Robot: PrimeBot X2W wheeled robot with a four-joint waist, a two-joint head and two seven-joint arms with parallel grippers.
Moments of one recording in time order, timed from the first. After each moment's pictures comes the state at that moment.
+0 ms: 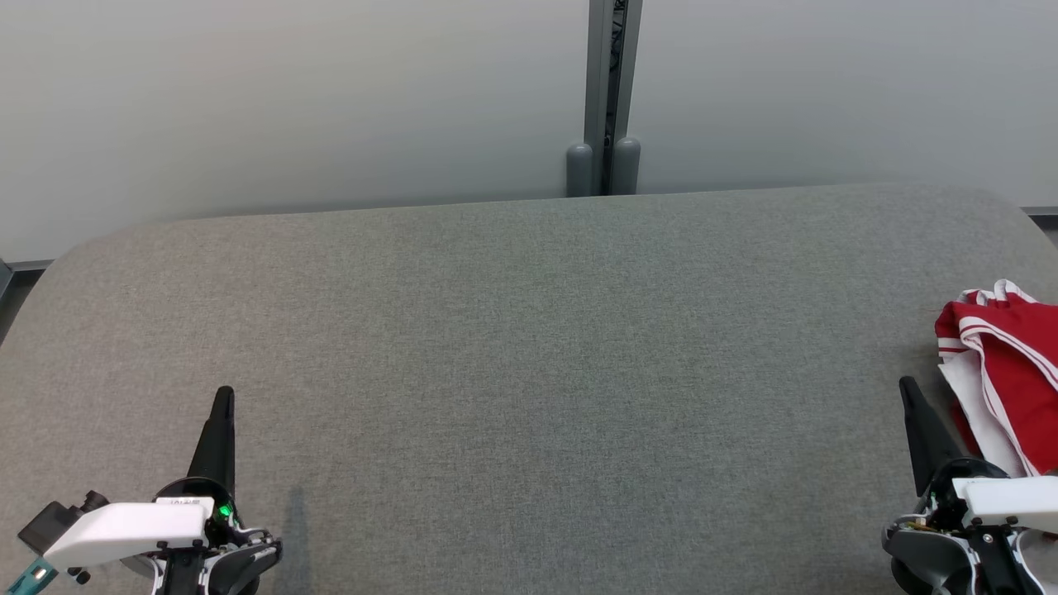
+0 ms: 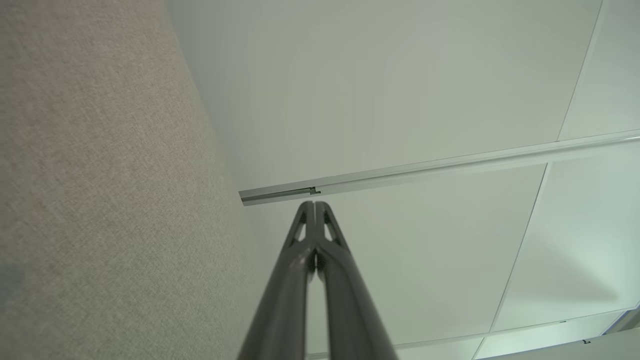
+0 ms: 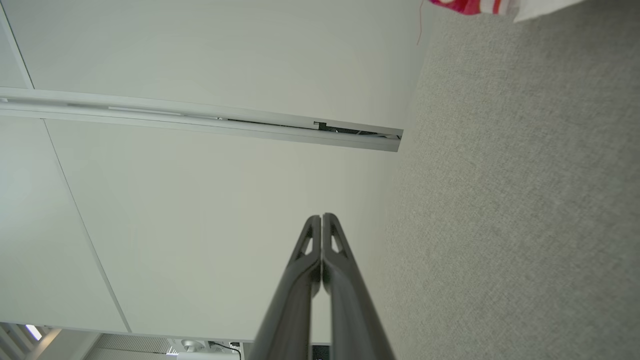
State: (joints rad) left arm -0.09 0.05 0.10 0.26 -1.51 -0.11 0.09; right arm -0.11 -0.04 -0.10 0.27 1.51 0.13 0.09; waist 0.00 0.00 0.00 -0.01
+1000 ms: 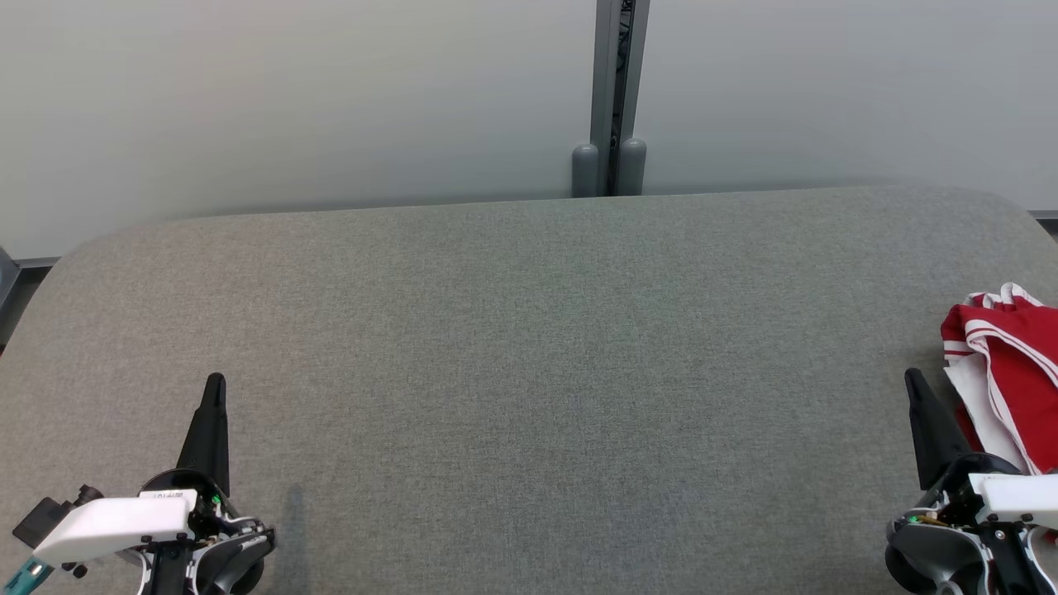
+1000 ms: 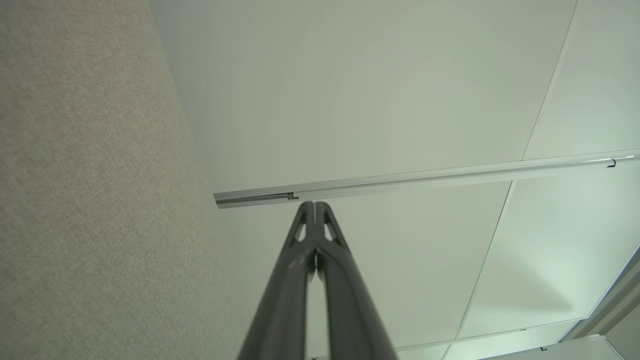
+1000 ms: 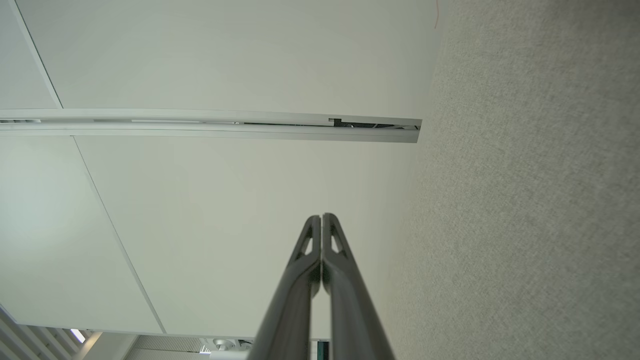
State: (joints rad) left arm -0.10 0.05 0.11 0.25 -1.61 -0.13 0.11; right arm -0.11 -0.05 -0.11 0.24 1.61 0.13 0.11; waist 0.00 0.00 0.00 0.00
